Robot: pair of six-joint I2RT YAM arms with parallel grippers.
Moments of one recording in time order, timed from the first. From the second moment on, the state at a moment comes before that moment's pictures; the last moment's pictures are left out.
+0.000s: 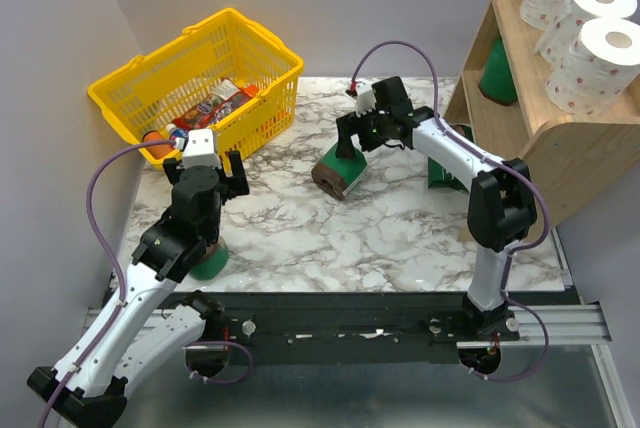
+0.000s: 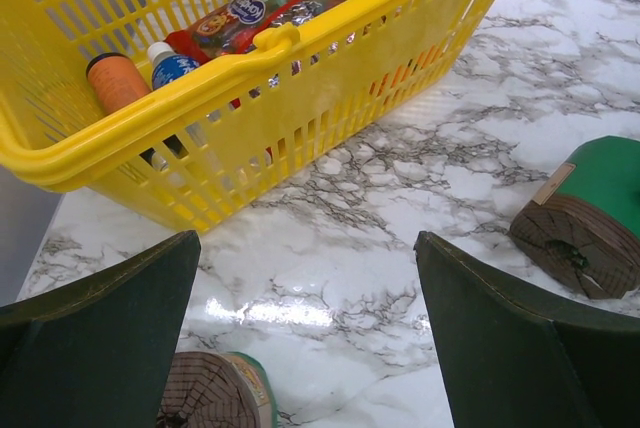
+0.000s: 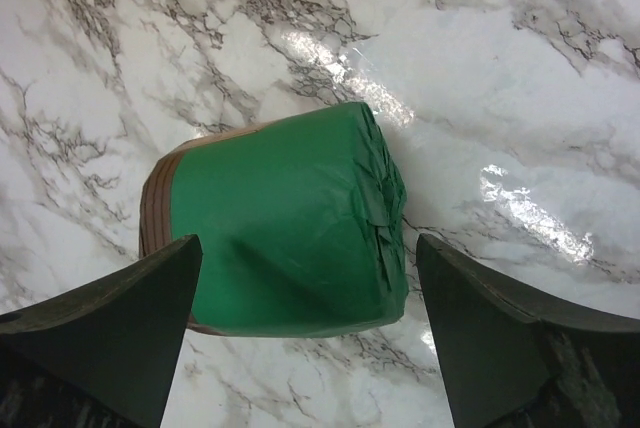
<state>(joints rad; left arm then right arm) -0.53 0.71 0.85 -0.45 -0.60 -0.23 0.47 1.92 1.58 -0.45 -0.35 0.00</state>
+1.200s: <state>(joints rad) -0.53 0.56 0.83 -0.45 -0.74 -0.23 1.16 1.72 1.37 -0.48 0.34 0.05</state>
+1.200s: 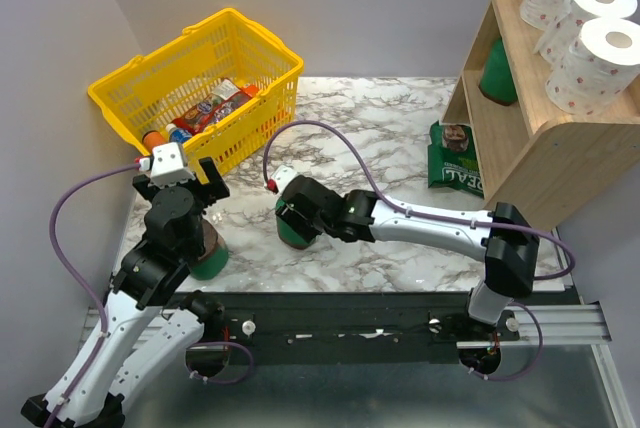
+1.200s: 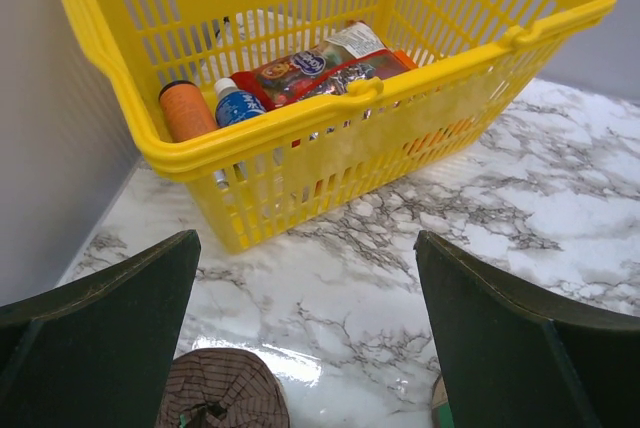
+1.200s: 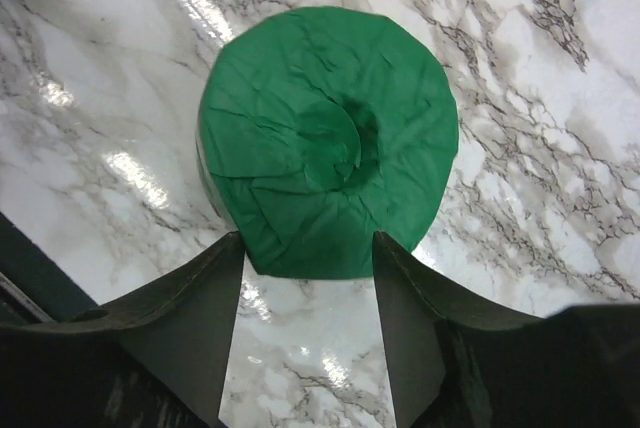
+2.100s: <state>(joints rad) -0.53 0.52 0.82 -0.43 -0.78 -0.23 1.19 1.88 1.53 -0.50 0.26 0.08</state>
